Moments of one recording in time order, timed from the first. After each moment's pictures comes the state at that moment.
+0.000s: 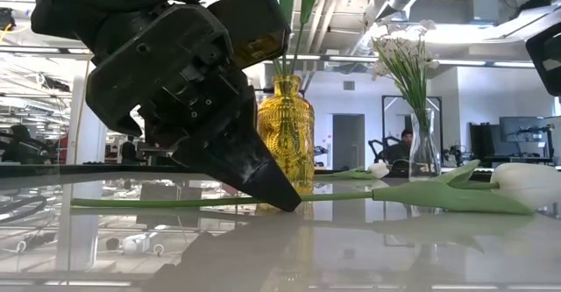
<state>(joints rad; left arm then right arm) -0.48 2.03 1.08 0.11 -0.35 -0.43 0.95 1.54 0.45 0.69 0.79 0.44</state>
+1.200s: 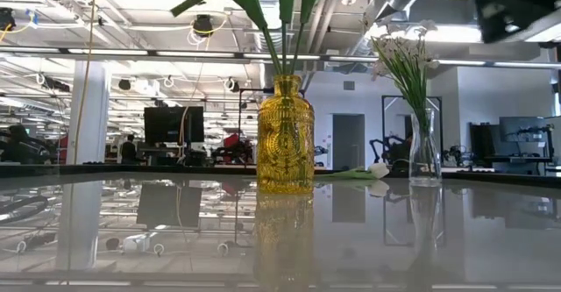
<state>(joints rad) -0.56 1.85 1.08 0.67 -0.58 -0.04 0.82 1.54 0.52 0.85 0.70 0.12</state>
